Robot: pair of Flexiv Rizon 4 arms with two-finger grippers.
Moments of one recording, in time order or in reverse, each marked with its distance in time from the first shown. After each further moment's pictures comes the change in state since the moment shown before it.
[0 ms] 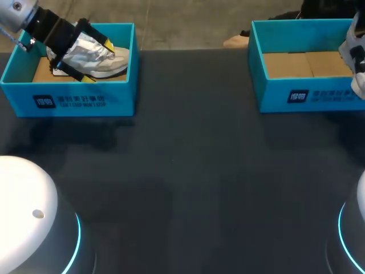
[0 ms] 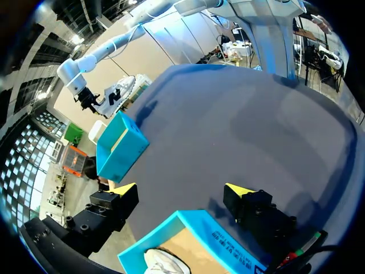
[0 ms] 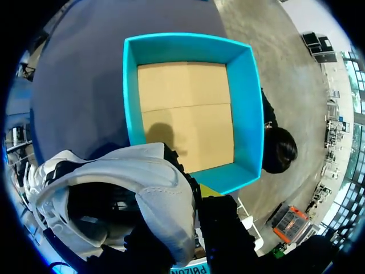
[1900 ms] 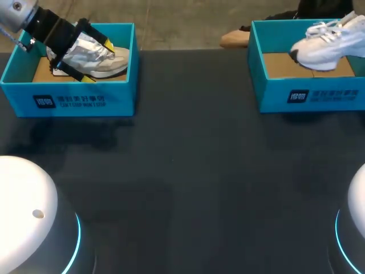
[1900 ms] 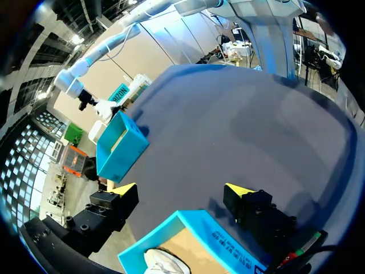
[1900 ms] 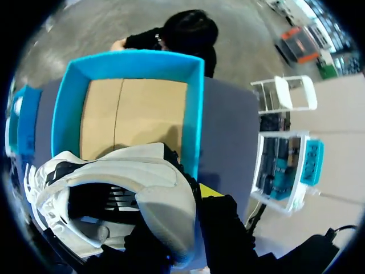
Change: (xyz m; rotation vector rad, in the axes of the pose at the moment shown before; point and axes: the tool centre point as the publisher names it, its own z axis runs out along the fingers) left arm 0.000 0.000 0.000 0.000 0.000 0.000; right arm 0.015 -0.068 0.006 0.227 0.152 1.361
